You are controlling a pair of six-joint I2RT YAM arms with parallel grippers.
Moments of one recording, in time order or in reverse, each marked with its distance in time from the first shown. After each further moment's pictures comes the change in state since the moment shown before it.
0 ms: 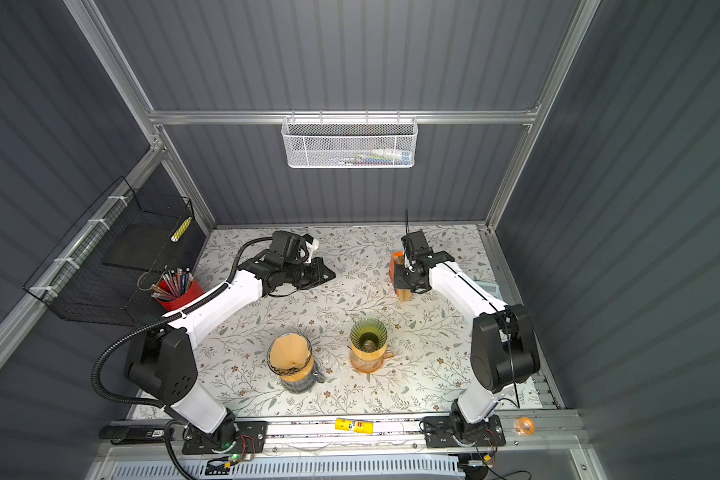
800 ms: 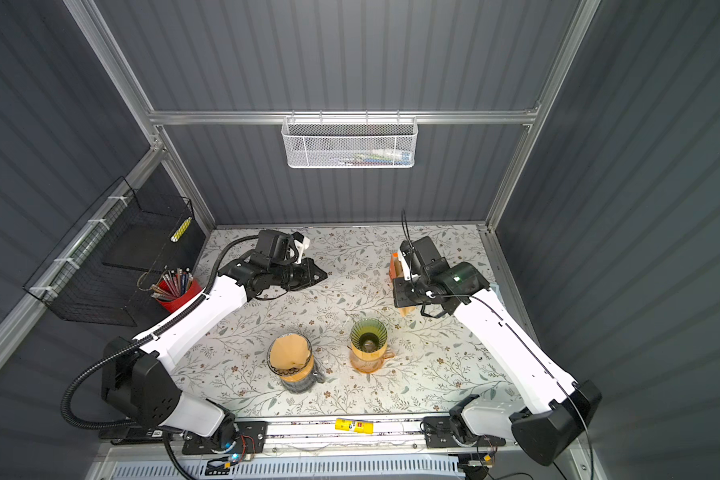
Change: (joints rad) left arm 0.000 -0.158 -0.005 -0.140 -0.042 0.038; right arm 0.267 -0.388 0.152 -0.447 0.041 0.032
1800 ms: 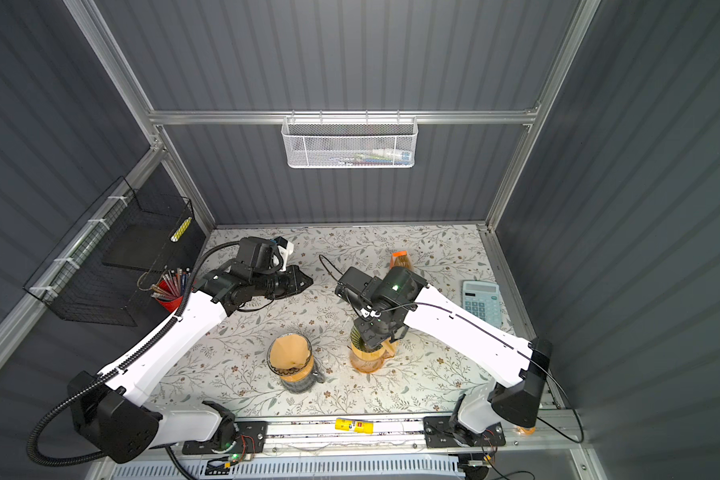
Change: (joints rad) left arm 0.000 -0.160 -0.066 -0.102 -0.095 0.000; right arm 0.411 0.252 0.202 -0.360 0.130 0.059
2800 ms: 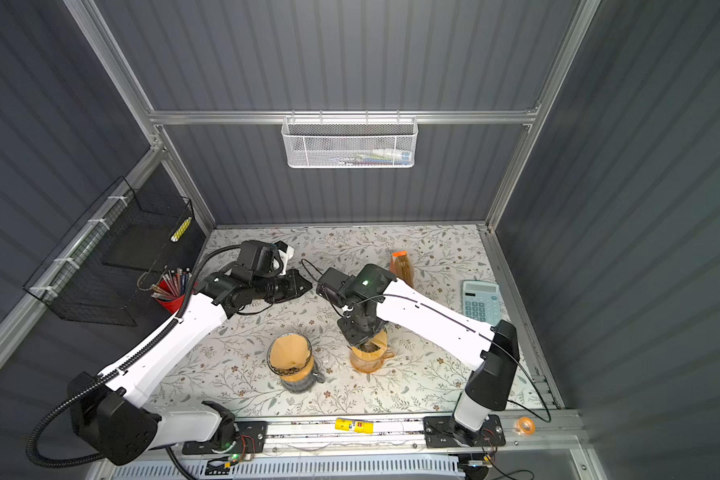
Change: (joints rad) left arm 0.000 -0.008 -0.028 -0.008 0.001 0.000; right arm 0.009 0.153 0.057 0.038 -0.061 0.012
